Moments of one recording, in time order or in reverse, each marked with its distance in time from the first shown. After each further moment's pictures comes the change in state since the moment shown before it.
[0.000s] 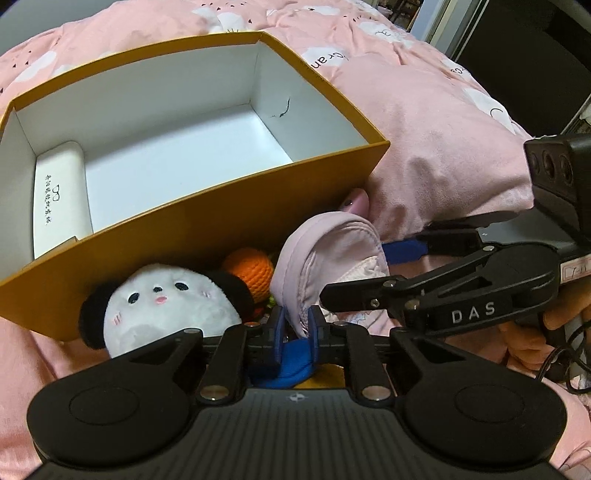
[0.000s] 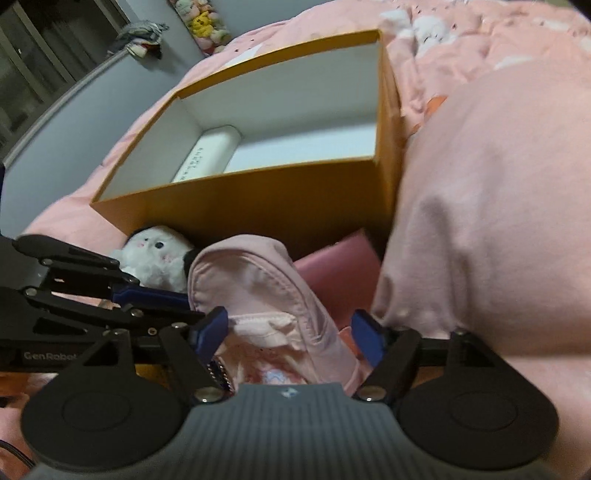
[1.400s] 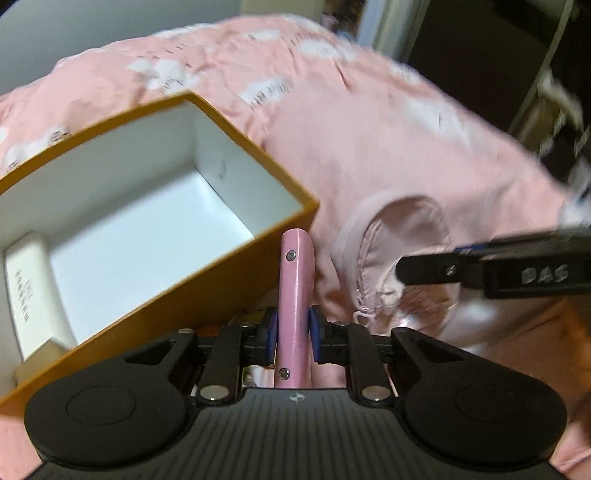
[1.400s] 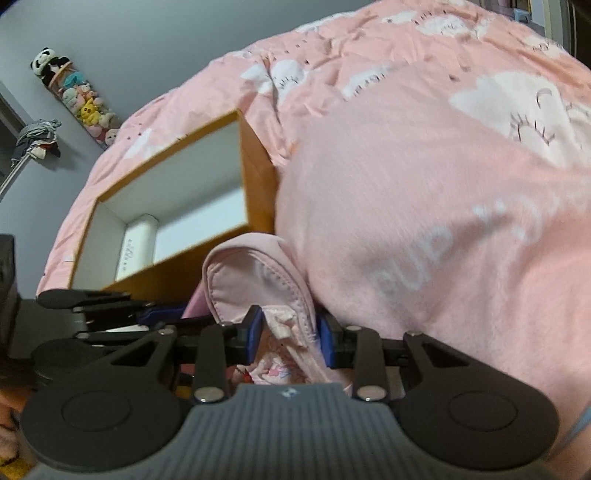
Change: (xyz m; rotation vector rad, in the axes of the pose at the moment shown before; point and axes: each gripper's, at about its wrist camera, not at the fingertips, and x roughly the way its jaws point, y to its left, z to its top) left arm -0.026 -0.024 0.031 0.135 -0.091 -0.078; right arm -0.108 0.017 -0.007 0.296 -0.195 -0.299
